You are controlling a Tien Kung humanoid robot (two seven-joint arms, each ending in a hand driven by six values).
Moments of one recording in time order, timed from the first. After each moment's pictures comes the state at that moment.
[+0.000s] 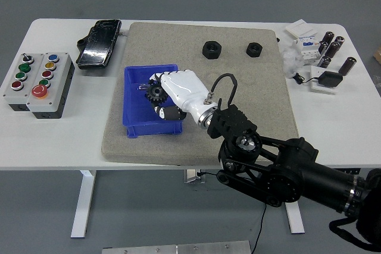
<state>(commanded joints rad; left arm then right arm) 0.00 0.10 -1.51 -0.18 1.42 0.08 0.25 0.74 -0.05 0.40 1.19 -2.03 -0.28 -0.38</state>
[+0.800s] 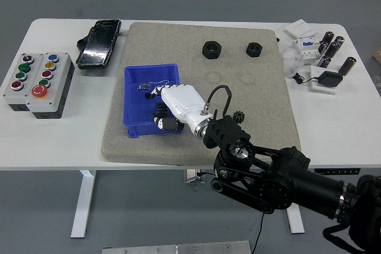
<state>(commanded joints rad) 0.00 0.10 -1.50 -0.18 1.42 0.08 0.25 0.71 -0.02 0.40 1.15 -1.99 -0.29 -0.39</state>
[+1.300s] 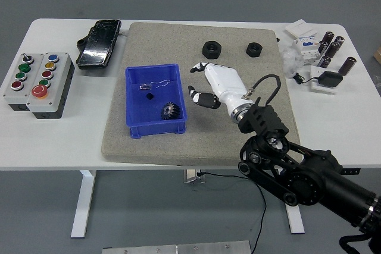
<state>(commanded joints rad) 0.01 0.09 -1.50 -0.18 1.40 0.08 0.25 0.56 -0.15 0.70 1.23 -1.99 -0.33 -0.39</state>
